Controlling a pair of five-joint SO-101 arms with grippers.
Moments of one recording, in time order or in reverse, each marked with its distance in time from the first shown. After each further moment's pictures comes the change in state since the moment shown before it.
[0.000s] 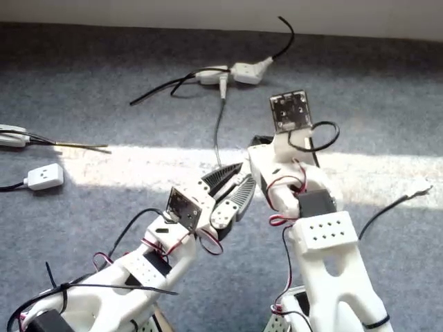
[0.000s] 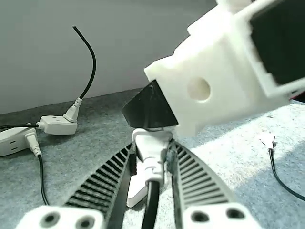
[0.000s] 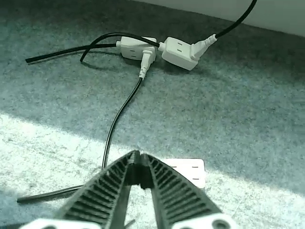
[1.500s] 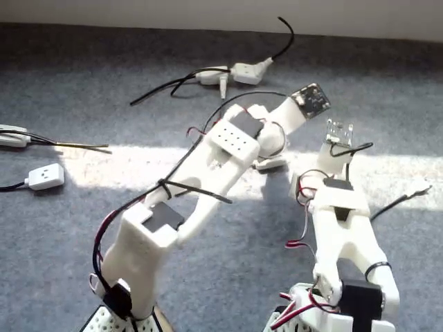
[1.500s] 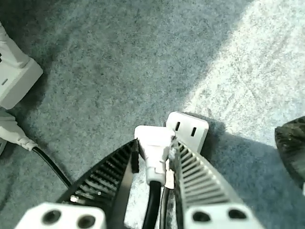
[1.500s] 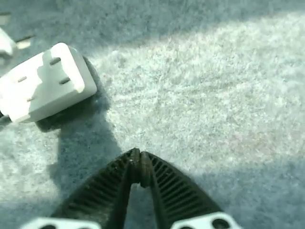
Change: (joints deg) left arm -3.3 68.9 -115.9 105.0 -29.2; right arm 19.1 28.8 2.2 -1.1 -8.9
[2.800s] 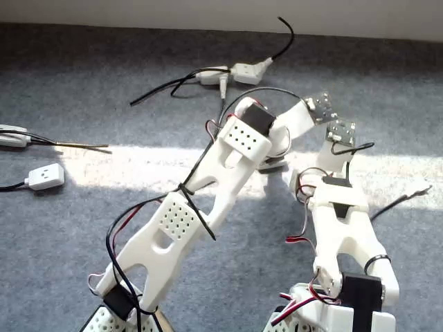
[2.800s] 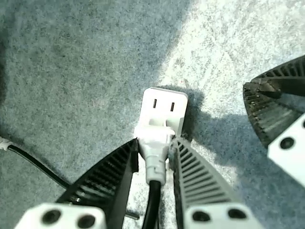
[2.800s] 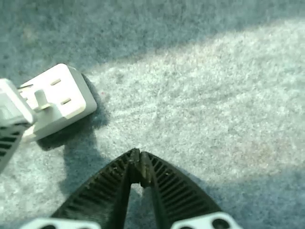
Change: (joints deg) left arm 1.2 31.0 -55.4 36.2 -5.4; right arm 0.0 2.0 -0.5 -3.6 -2.2
